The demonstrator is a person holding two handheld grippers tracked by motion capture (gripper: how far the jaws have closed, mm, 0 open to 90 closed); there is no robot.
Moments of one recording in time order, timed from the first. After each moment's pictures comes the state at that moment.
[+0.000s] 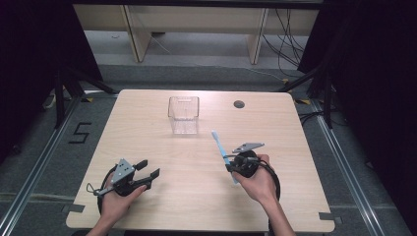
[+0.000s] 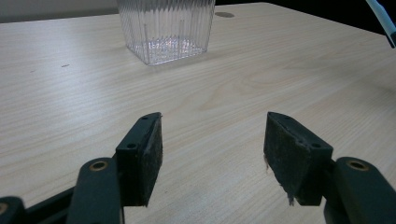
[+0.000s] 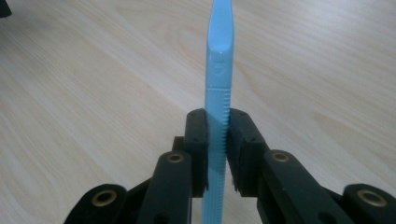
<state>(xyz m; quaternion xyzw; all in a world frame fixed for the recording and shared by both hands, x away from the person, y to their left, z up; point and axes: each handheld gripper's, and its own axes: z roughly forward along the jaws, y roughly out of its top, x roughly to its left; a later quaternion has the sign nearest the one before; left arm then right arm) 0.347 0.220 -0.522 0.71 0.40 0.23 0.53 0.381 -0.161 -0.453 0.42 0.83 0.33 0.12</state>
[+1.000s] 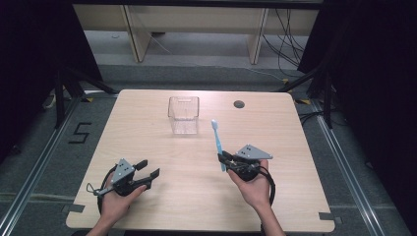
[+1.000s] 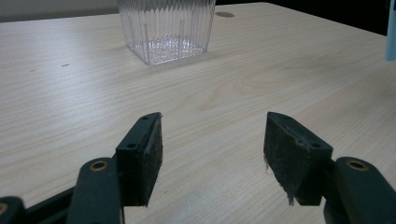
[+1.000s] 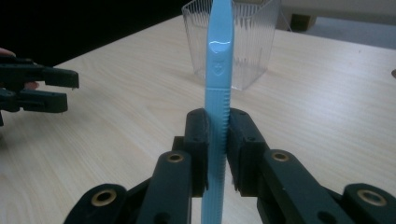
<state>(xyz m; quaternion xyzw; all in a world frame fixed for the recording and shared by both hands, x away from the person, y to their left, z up) 0.347 0.220 -0.522 0.71 0.40 0.23 0.53 0.373 -0.159 -0.461 0.36 0.76 0.51 0.19</state>
